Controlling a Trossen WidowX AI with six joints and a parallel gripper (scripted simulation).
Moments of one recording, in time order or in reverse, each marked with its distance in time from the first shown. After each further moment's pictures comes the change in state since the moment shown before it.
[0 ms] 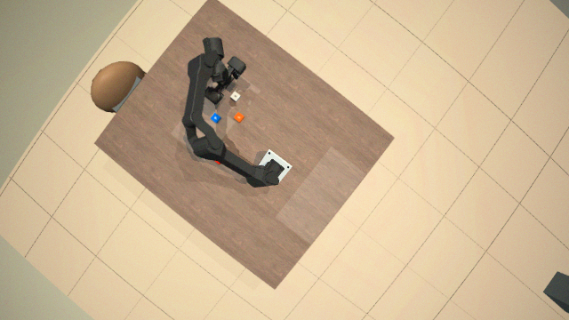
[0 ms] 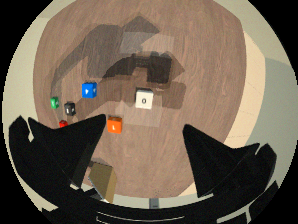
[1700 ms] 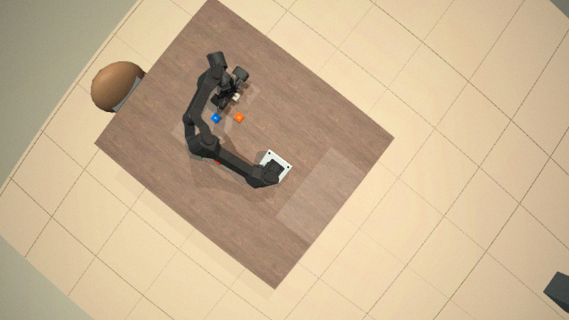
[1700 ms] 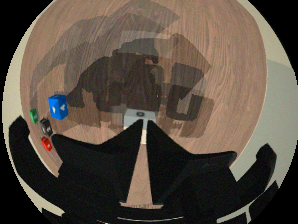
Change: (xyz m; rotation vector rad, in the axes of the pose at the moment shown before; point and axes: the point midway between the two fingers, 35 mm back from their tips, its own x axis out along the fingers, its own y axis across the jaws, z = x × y) arm 0.104 0.000 0.003 -0.014 -0.005 -0.007
